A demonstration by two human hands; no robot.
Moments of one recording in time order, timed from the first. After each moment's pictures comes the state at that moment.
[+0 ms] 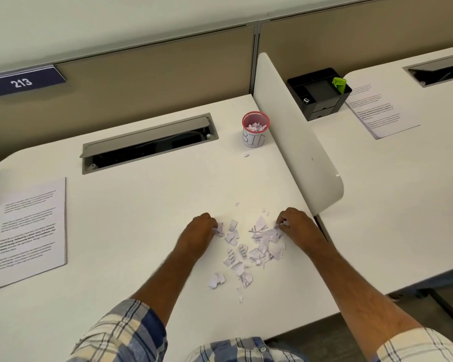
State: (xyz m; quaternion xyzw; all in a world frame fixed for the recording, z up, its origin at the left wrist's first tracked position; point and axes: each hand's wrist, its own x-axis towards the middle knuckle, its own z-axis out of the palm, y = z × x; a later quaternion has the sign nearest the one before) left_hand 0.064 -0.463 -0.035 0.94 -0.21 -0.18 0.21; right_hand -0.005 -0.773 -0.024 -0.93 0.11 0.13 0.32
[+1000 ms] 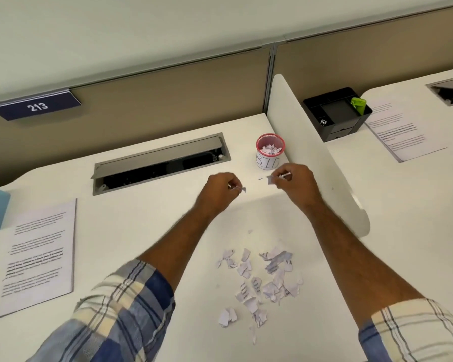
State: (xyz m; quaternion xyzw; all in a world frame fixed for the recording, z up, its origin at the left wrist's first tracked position) left_hand 0.208 -0.529 0.065 0.91 -0.14 -0.13 0.37; right_hand 0.159 -0.755 0.068 -0.86 0.14 -0.04 0.50
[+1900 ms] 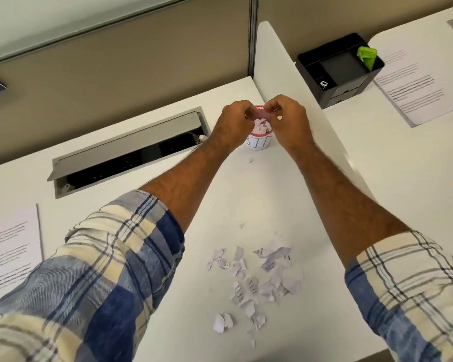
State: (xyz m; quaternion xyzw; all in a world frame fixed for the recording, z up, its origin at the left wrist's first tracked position) left_hand 0.336 -0.649 0.050 0.90 -0.17 -0.13 0.38; right_hand 0.279 -0.793 0.042 -0.89 0.18 -0.10 0.41
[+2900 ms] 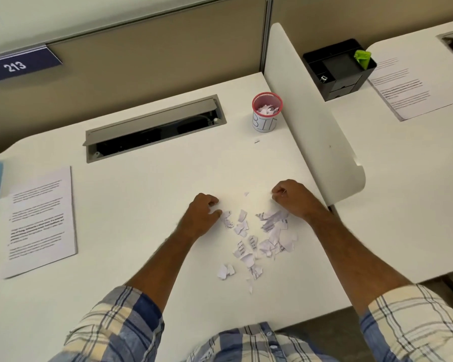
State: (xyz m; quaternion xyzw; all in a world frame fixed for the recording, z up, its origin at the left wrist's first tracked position) left_hand 0.093 -0.455 -0.033 0.91 -0.07 -0.21 0.35; right_hand 0.064 -0.761 -0.036 -0.90 0.14 0.17 0.37
